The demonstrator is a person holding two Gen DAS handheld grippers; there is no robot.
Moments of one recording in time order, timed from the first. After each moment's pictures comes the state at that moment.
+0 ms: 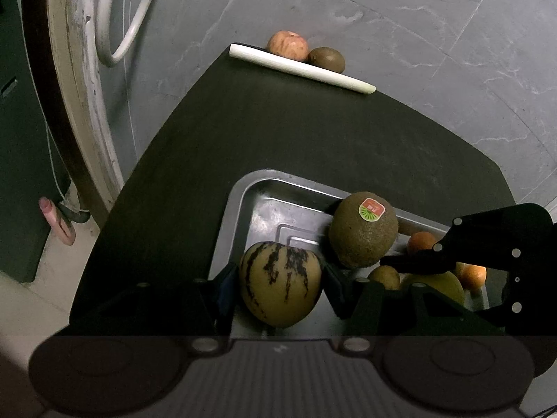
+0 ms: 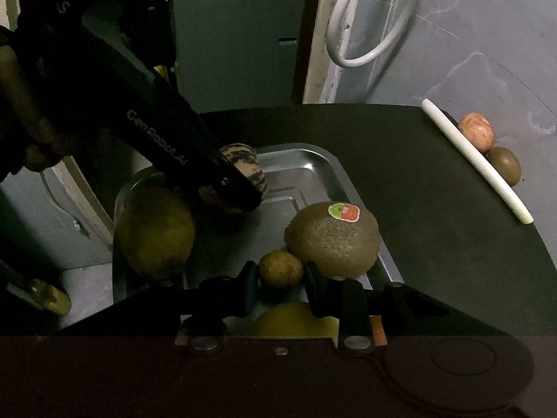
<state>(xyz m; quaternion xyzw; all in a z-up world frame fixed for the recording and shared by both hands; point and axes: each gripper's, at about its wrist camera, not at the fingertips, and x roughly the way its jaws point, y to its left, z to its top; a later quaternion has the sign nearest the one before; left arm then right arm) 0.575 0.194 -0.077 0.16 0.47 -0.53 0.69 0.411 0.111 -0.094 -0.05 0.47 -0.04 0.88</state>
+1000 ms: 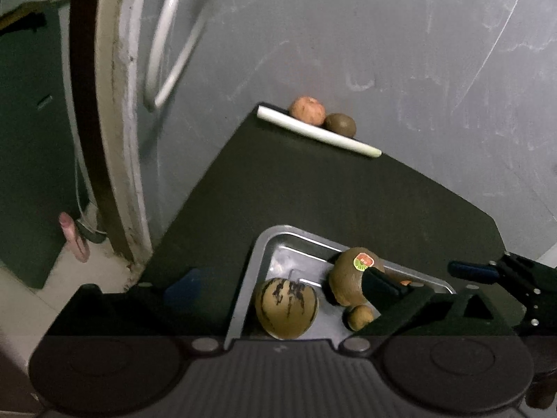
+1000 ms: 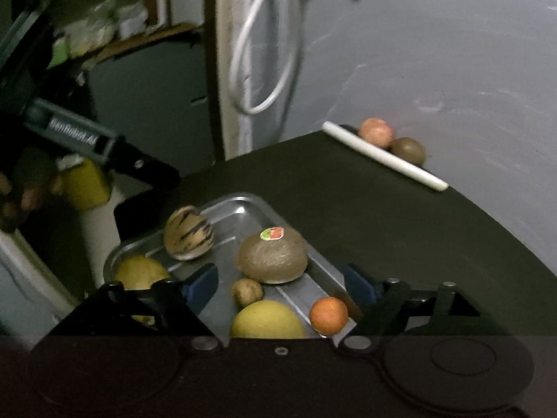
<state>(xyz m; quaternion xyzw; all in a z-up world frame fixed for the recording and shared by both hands) 0.579 0.231 -0.025 0.09 0.42 -0.51 0.74 0.353 0.114 -0.043 0.05 0.37 -0.20 0.91</state>
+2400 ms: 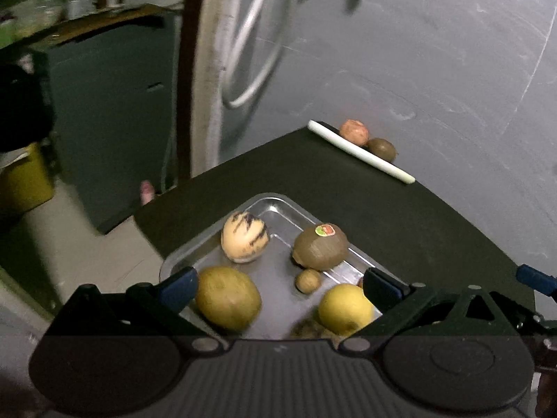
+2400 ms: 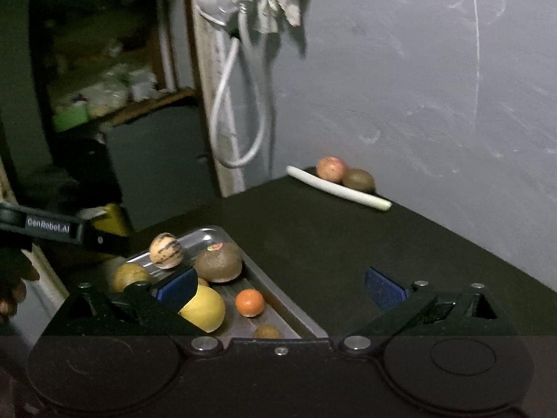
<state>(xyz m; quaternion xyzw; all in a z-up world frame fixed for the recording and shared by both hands) 0.413 0.241 0.003 0.02 0.41 -0.31 0.86 0.223 0.033 -0.002 0.08 0.28 -0.14 0.95</state>
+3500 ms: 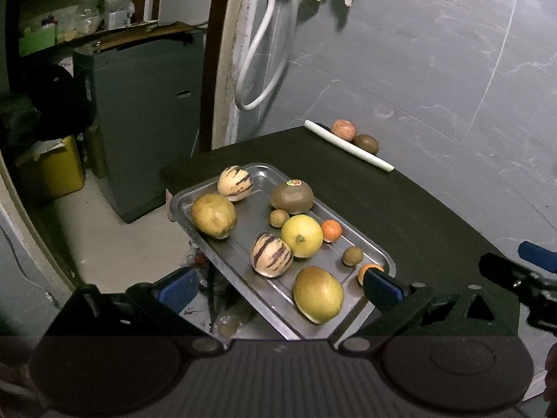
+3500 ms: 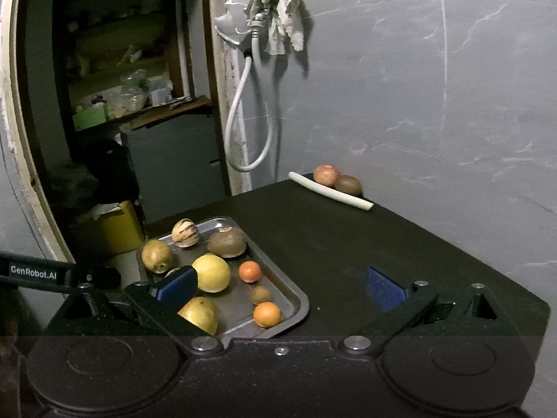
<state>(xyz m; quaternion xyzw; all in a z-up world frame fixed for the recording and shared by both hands) 0.276 0.264 0.018 0.00 0.39 -0.27 0.88 0.125 0.052 0.032 0.06 0.26 -0.14 0.95</state>
